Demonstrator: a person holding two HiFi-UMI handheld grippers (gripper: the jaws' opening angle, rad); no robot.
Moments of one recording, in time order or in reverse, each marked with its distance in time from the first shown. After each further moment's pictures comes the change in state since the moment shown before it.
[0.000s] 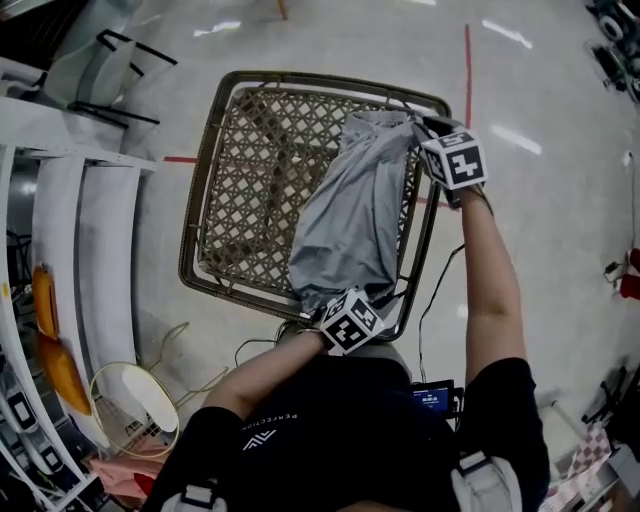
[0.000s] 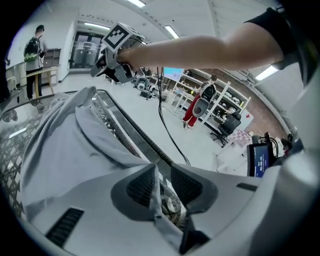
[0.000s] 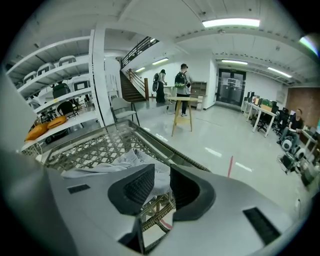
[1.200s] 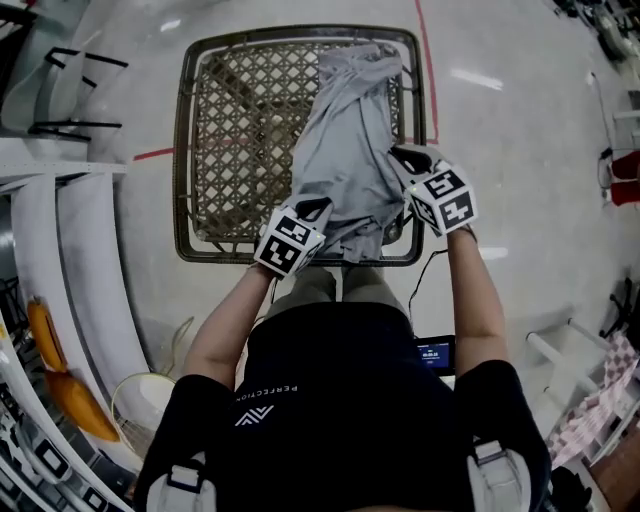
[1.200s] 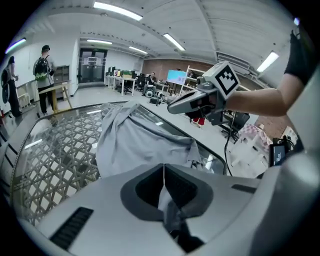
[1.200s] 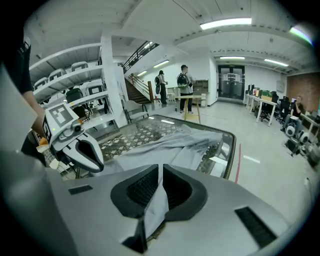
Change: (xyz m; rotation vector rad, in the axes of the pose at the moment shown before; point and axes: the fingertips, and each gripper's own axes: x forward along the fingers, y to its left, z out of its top) left arm -0.115 0.102 -0.054 0.051 -0.054 0.153; right arm -0.111 0.187 -0.105 0.061 -0.025 0.069
